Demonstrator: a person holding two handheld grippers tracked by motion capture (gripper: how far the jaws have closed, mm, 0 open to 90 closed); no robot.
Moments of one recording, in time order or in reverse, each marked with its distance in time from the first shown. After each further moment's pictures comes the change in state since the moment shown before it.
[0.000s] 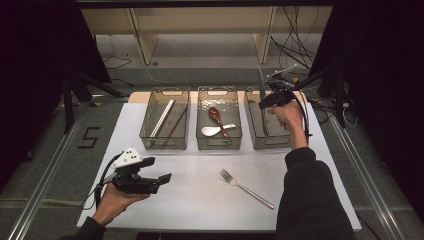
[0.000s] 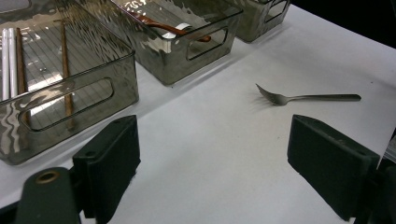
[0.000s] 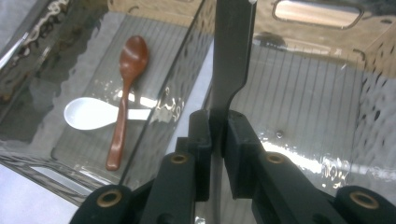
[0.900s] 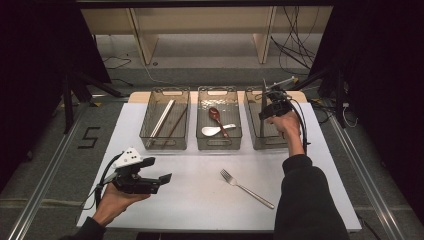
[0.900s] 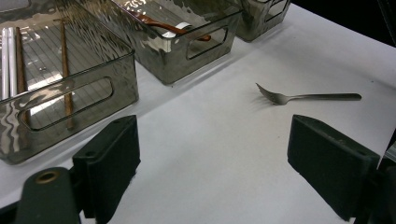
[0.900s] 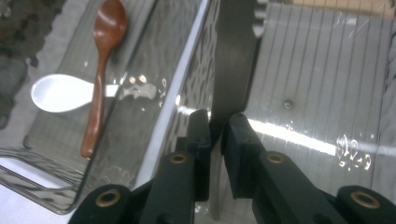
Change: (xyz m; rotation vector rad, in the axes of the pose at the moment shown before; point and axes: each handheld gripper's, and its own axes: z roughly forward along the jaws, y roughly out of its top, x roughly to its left) left arm -0.001 0.000 0.000 0.000 0.003 -0.001; right arm -0.010 -0.023 0.031 0.065 -0.001 0.041
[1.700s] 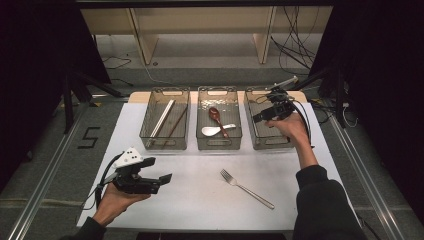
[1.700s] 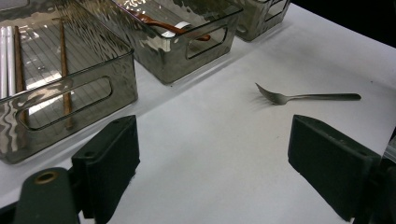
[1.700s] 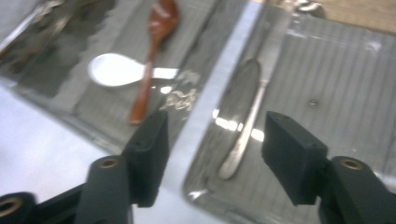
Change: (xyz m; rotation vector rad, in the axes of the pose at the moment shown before) left arm 0.000 0.000 0.000 0.002 0.001 0.002; right arm 0.022 -0.015 -0.036 -0.031 0.082 -0.128
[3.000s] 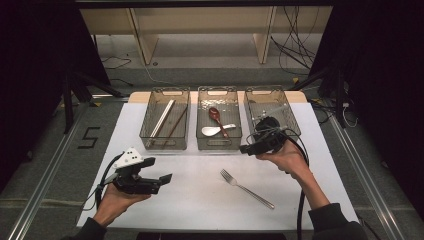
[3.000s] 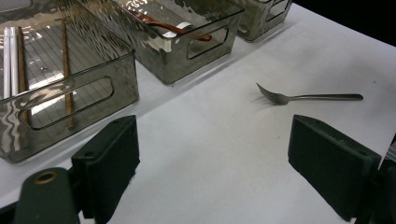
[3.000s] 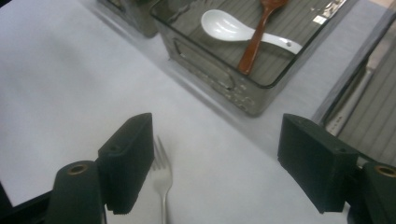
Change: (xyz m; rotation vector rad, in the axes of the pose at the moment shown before) left arm -0.002 0.000 0.000 0.001 0.008 0.005; right arm 0.079 -0.069 -0.024 -0.045 0.103 -0.249
